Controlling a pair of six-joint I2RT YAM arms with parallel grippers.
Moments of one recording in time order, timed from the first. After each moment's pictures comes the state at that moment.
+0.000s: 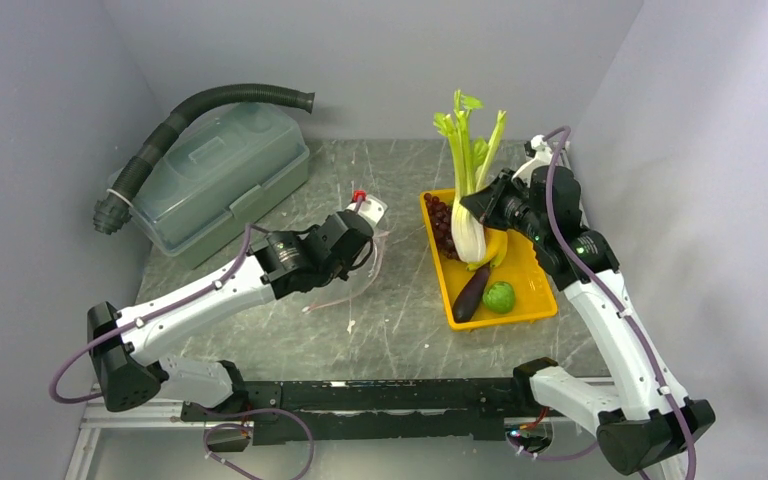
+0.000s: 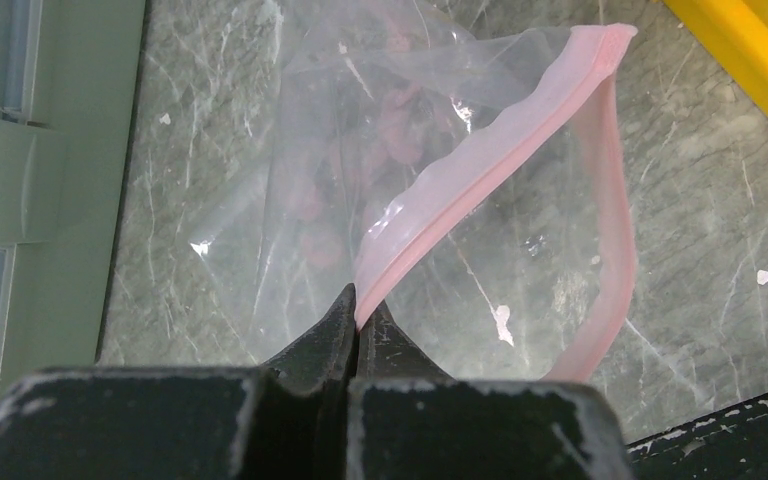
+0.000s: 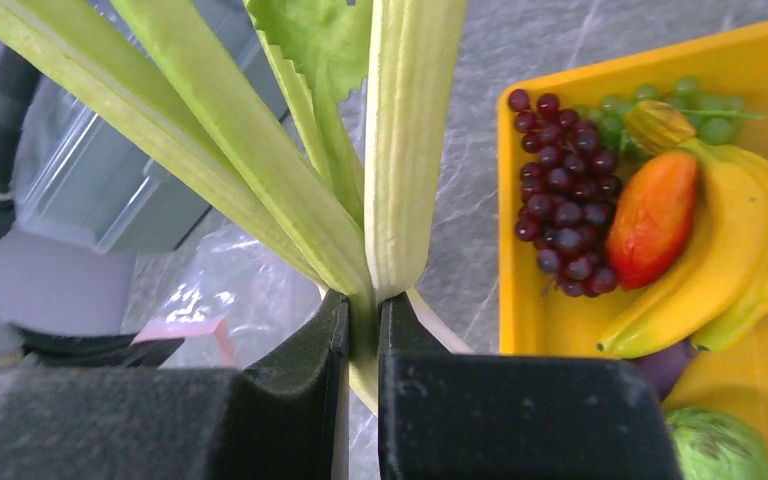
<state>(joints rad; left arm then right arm) -1.00 1.31 1.29 -0.81 -0.51 -0.19 0.31 1.01 1.16 -0.54 -0.09 0.56</state>
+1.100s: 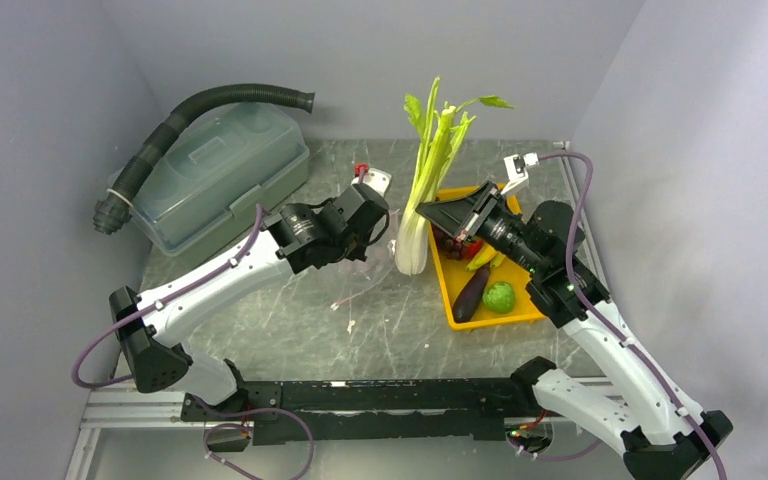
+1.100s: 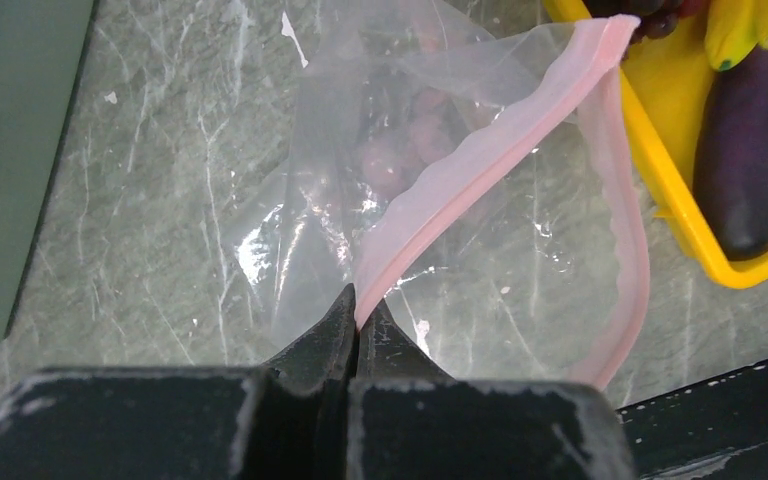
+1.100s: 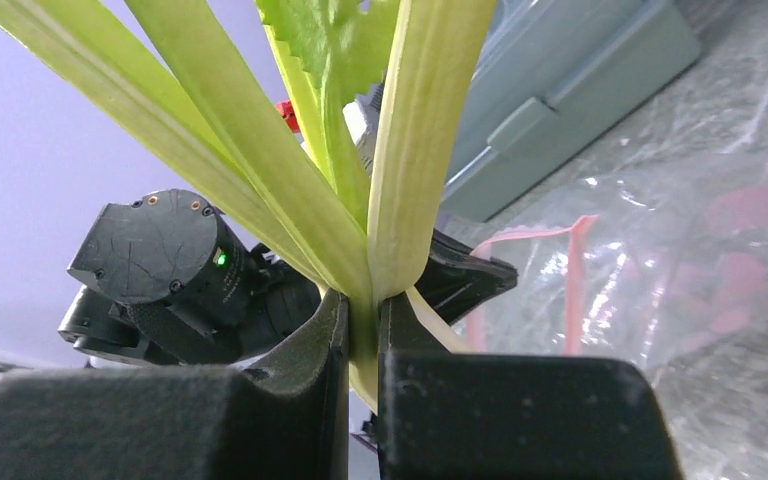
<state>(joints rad) -0.98 1.46 1.54 -0.94 -0.47 -0.38 0.51 0.84 0.97 -0.08 -0.35 0.97</state>
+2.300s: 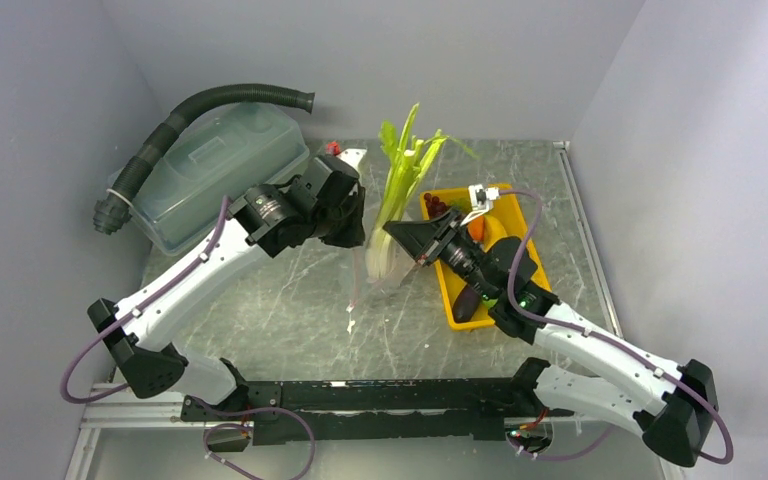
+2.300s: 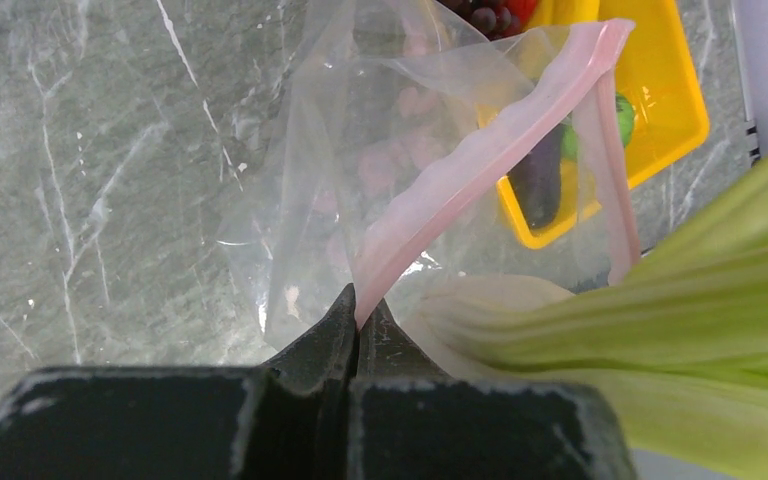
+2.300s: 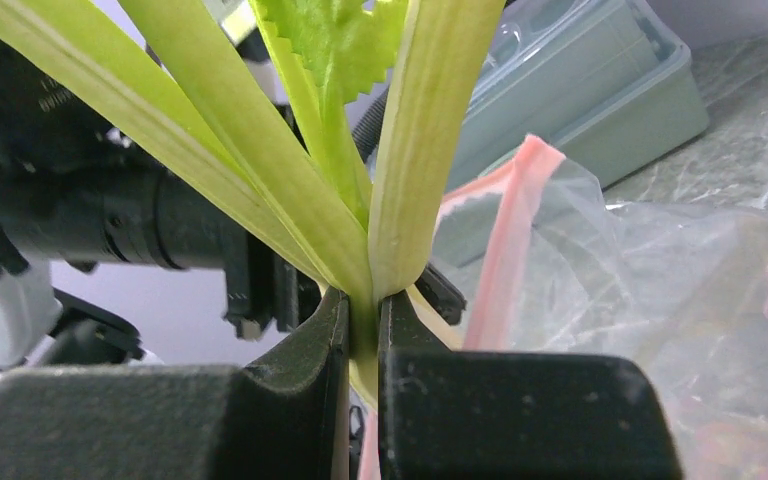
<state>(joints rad) -0.86 1.44 1.66 -1.00 -0.14 -0.57 0.83 0.90 0.70 0.41 0.00 0.84</state>
